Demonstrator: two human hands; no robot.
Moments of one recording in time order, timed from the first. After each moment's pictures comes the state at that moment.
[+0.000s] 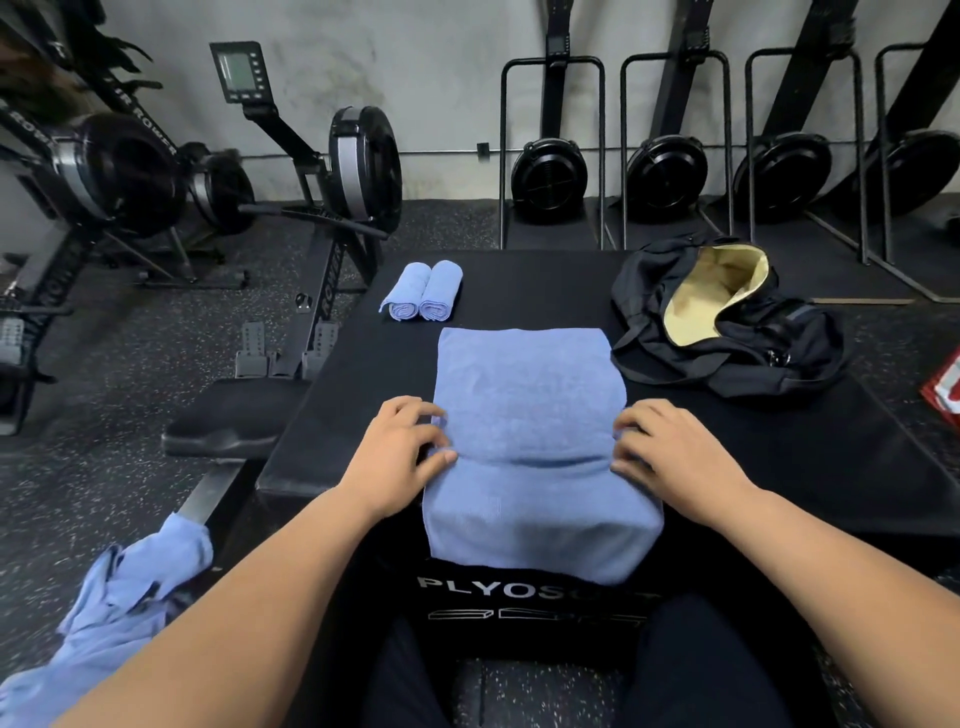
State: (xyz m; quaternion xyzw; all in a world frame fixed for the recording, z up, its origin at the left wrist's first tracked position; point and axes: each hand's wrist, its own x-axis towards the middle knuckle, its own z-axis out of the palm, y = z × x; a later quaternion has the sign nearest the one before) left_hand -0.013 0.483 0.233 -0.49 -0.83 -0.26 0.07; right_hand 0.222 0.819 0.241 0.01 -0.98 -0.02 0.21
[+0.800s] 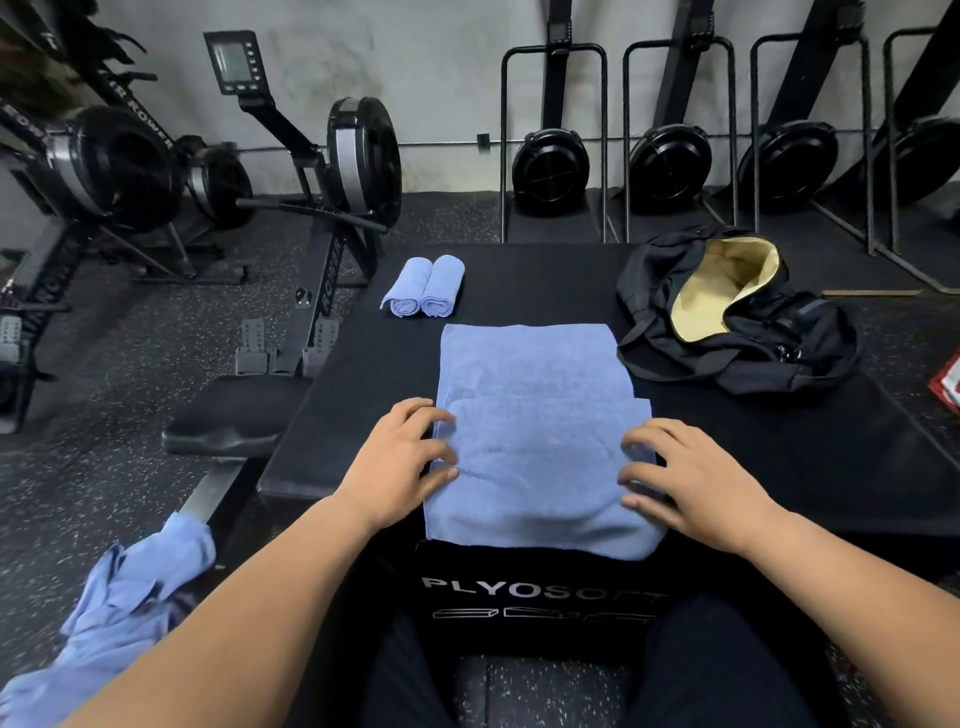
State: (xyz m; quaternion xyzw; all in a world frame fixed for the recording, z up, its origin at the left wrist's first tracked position) left_hand -0.018 0.478 0.229 -0.57 -0.80 -0.17 0.12; right_hand 0.246 0.813 0.233 0.07 -0.98 -0.02 0.18
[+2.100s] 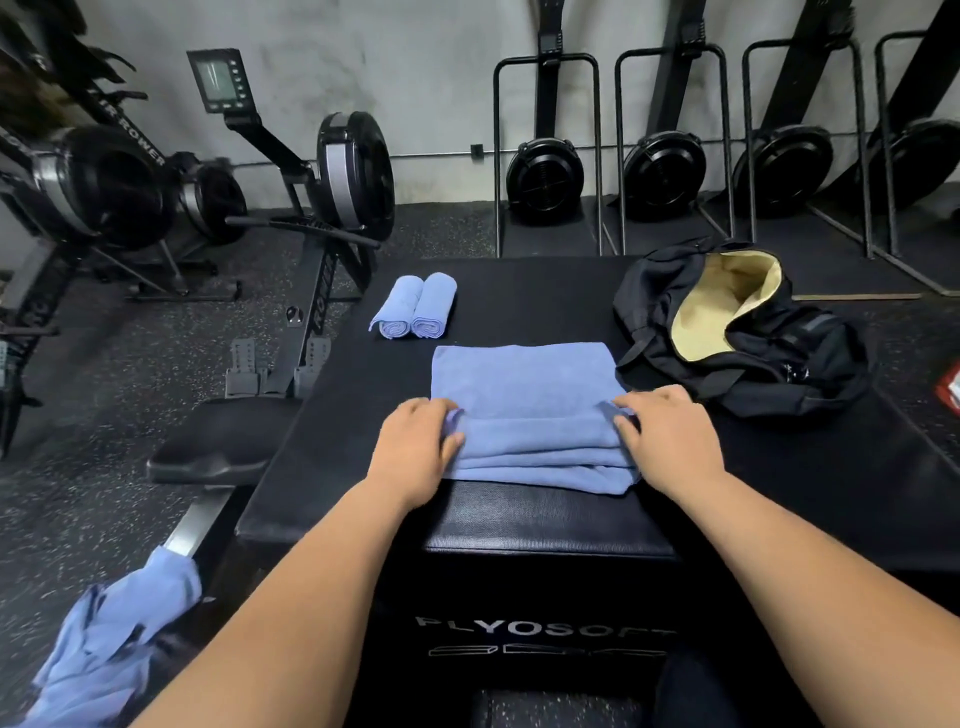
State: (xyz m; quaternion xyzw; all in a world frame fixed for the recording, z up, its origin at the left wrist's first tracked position) left_hand -0.044 0.547 0.240 -0.38 -0.89 -0.25 0.04; right_hand 0.160 0.820 0.256 -0.26 -0.94 0.10 0.22
